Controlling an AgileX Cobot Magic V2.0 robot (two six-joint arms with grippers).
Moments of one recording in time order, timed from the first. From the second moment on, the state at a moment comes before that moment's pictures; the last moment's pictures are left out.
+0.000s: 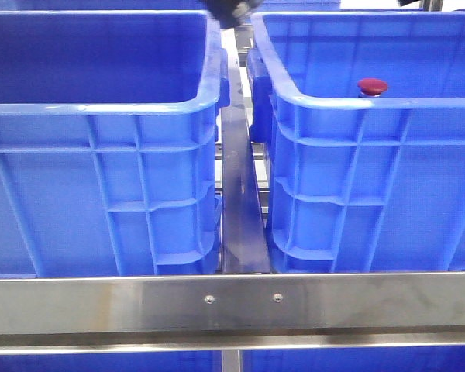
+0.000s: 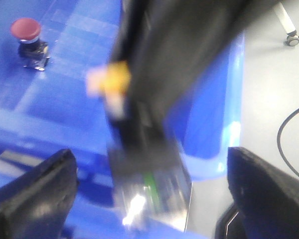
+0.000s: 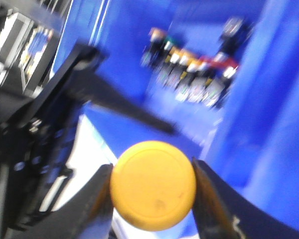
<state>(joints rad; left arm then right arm) -0.49 1.55 -1.42 -0.74 0.93 1.11 0.12 1.46 -1.15 1.32 1.02 -0.75</state>
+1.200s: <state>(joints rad) -0.41 1.52 -1.42 -0.74 1.01 1.10 -0.17 1.79 -1.36 1.01 0.51 -1.06</state>
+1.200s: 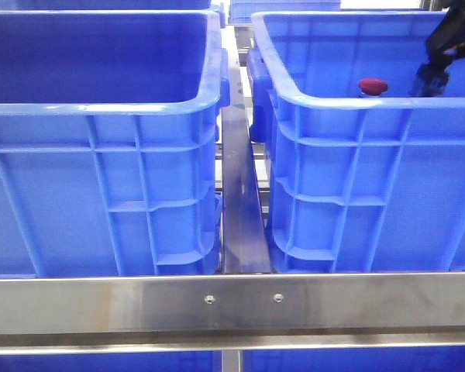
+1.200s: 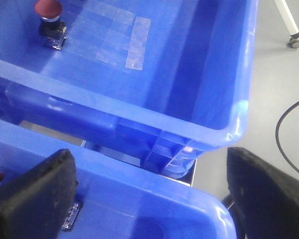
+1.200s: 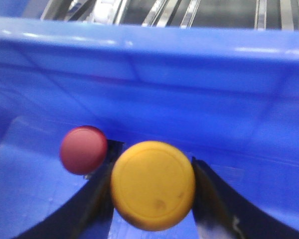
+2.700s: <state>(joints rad) -0.41 1.52 -1.42 -0.74 1.03 1.10 -0.11 1.84 -1.35 1.01 0.42 -1.07</state>
